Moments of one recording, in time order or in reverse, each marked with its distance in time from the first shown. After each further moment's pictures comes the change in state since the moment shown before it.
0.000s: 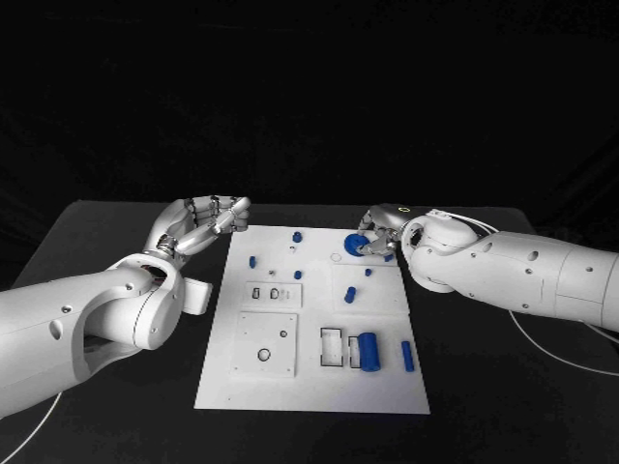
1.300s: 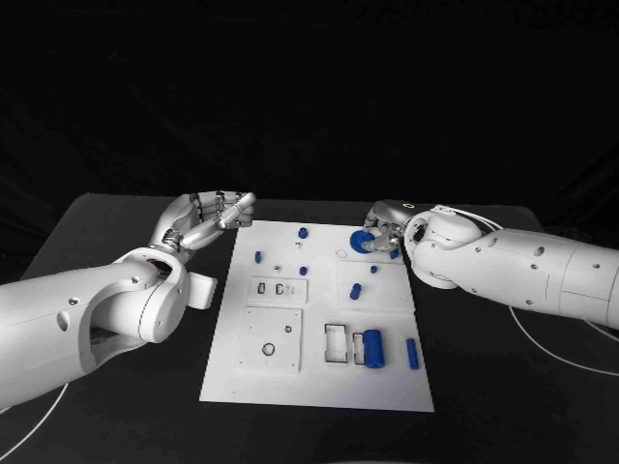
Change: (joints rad) left arm 0.000 -0.007 0.000 0.005 0.000 0.000 -0.002; left_hand 0.000 0.000 0.000 0.000 0.000 0.000 0.000 0.000 0.000 -0.003 0.003 -0.006 0.000 0.000 0.000 0.000 0.000 0.000 0.000 0.000 0.000 -0.001; right arm 0.002 0.008 0.006 0.001 0.047 0.006 -0.015; right_hand 0.046 0.044 0.102 -0.061 0.003 0.087 0.028 -0.014 0.002 0.000 0.000 0.000 0.001 0.000 -0.007 0.000 0.000 0.000 0.000 0.000 0.000 0.000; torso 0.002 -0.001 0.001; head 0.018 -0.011
